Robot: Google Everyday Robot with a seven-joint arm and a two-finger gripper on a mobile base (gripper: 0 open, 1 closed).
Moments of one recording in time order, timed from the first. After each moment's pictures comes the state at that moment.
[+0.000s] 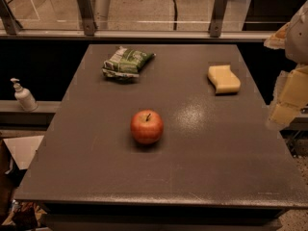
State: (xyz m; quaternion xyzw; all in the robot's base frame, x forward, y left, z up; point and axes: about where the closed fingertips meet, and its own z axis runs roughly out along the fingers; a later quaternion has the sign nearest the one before) arm 0.438 -0.217 0.976 -0.60 0.78 -0.03 0.16
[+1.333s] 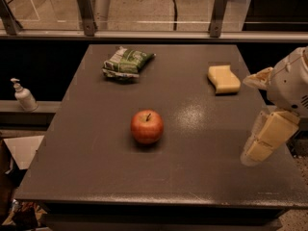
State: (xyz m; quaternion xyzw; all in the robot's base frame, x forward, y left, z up) arm 0.408 -0.182 0.916 -0.59 0.78 0.08 0.21
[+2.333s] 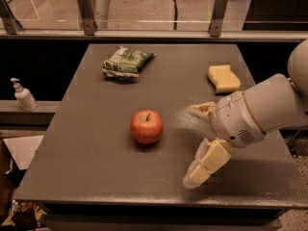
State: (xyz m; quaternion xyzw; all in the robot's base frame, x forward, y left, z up) arm 0.394 -0.074 0.852 -0.59 0.71 0.27 0.28
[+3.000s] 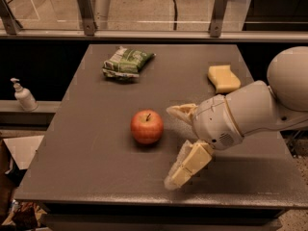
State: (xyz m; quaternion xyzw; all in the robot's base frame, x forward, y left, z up) arm 0.393 -0.031 0.852 -0.60 0.67 0.31 0.31
